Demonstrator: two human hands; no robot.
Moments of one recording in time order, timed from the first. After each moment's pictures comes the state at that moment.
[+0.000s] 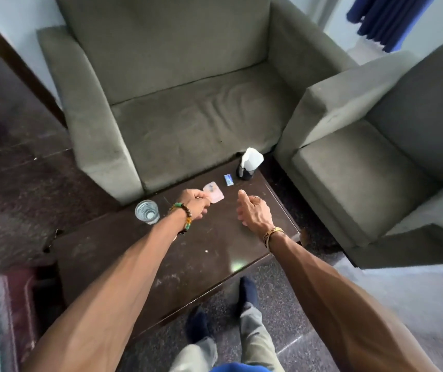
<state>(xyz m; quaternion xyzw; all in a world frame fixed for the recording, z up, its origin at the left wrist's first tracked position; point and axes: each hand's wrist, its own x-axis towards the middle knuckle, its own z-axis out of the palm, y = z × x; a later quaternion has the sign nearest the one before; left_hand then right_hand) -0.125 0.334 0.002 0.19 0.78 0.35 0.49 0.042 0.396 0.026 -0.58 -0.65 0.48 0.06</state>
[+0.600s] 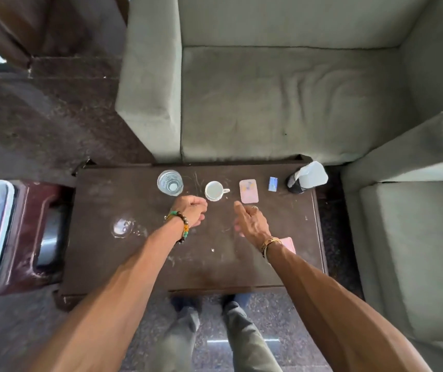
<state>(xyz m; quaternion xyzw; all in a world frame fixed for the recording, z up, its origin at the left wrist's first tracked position) -0.159 0.327 -0.098 -0.09 0.79 0.42 0.45 -0.036 0.457 -0.096 -0.48 -0.68 0.54 -0.13</state>
